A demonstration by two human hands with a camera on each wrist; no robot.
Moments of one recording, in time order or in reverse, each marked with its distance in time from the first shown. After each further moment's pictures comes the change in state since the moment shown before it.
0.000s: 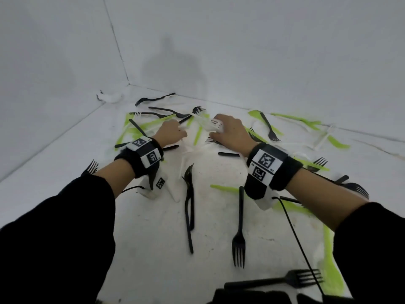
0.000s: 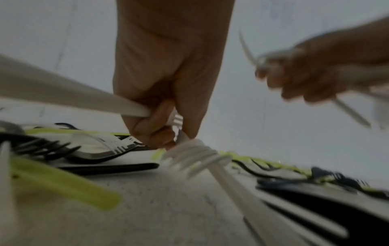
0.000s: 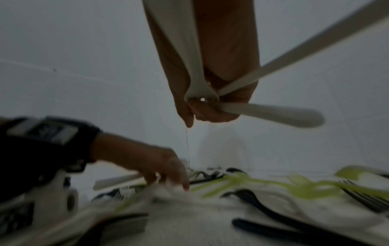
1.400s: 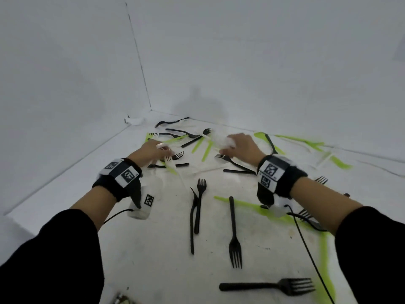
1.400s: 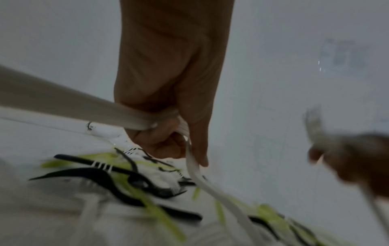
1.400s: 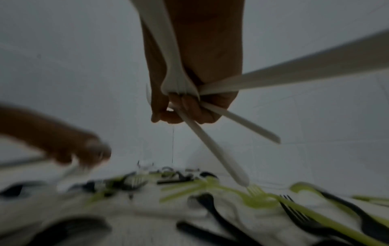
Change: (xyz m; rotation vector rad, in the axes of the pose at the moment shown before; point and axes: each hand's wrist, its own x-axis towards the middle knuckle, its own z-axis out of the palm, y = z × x) left_hand -0.084 -0.031 -0.057 -0.458 0.035 -0.057; right_hand -0.007 0.015 -0.028 -0.036 -0.041 -0.045
